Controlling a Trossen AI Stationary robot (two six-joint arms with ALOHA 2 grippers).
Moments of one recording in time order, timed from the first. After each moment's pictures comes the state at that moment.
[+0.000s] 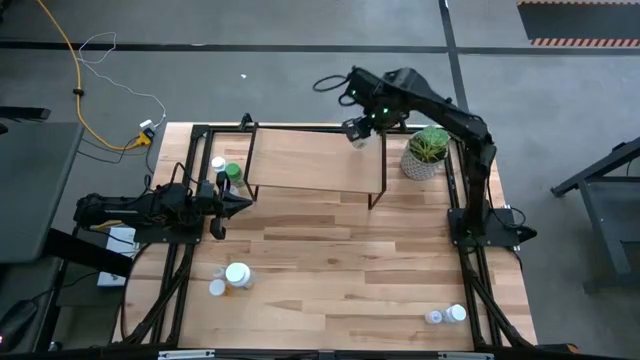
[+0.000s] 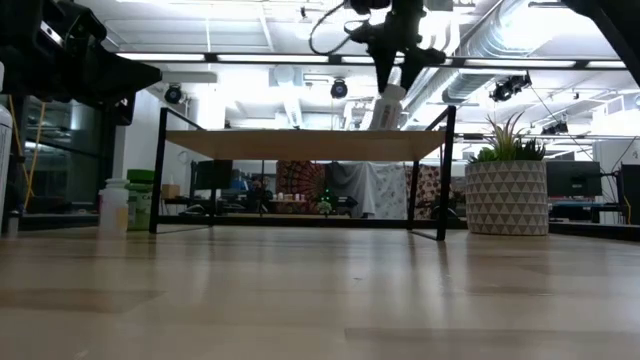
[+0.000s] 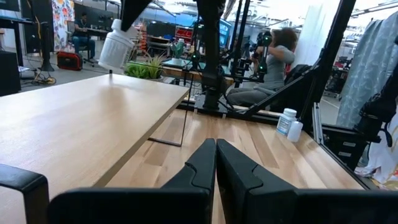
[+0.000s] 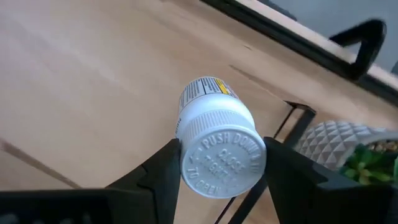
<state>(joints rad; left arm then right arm) 0.10 0.01 0.01 0.02 -0.09 -0.15 -0.49 1.94 2.23 -1.57 0.08 0.59</state>
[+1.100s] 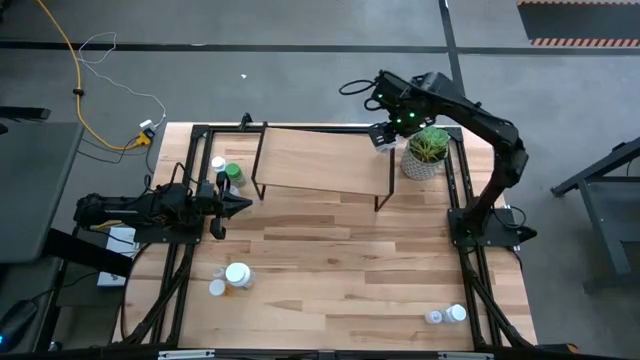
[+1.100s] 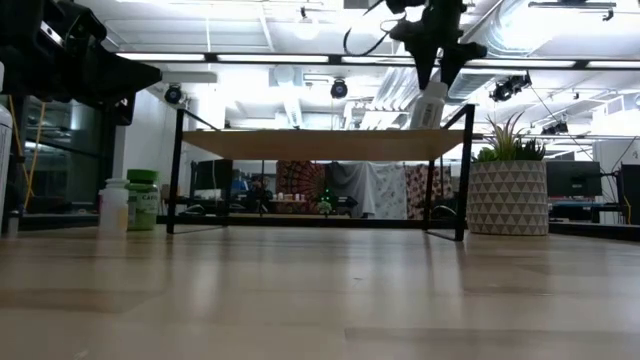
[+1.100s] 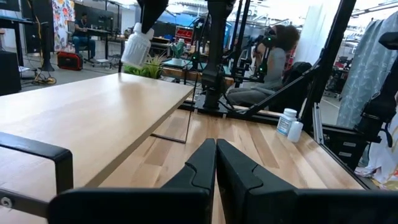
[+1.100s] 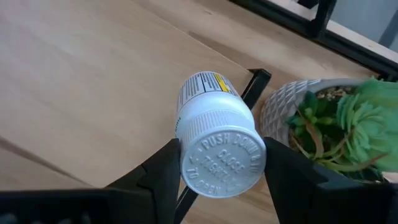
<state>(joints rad) 0.10 0.01 0.01 0.02 -0.09 -0.15 -0.55 1.70 1.92 -1.56 0.09 0.58</state>
